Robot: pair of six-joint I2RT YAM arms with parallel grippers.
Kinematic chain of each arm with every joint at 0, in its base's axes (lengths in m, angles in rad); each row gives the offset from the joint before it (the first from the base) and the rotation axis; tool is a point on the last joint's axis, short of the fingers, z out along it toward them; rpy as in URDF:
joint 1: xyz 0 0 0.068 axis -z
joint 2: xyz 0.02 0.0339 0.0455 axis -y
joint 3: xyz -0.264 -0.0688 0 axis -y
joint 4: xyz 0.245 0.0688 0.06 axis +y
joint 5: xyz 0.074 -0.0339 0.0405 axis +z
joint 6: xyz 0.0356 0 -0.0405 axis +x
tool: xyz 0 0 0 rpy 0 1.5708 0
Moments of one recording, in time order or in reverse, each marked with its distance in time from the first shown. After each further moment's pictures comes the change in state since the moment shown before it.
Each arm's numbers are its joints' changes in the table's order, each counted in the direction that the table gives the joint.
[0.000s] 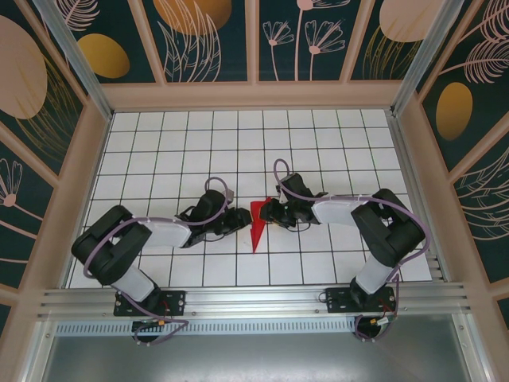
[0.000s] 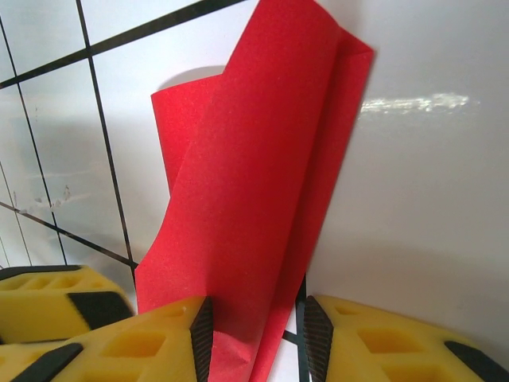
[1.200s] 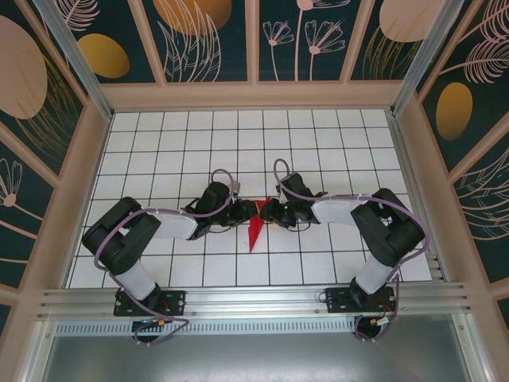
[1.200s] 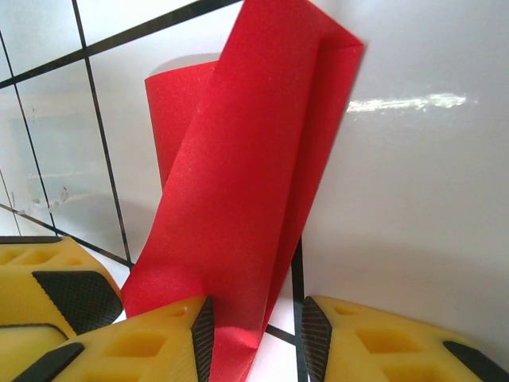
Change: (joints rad) left arm -0.016 -0.077 0.089 -0.059 -0.049 0.001; right arm 0.002 -0.004 0.005 0.007 0.002 0.000
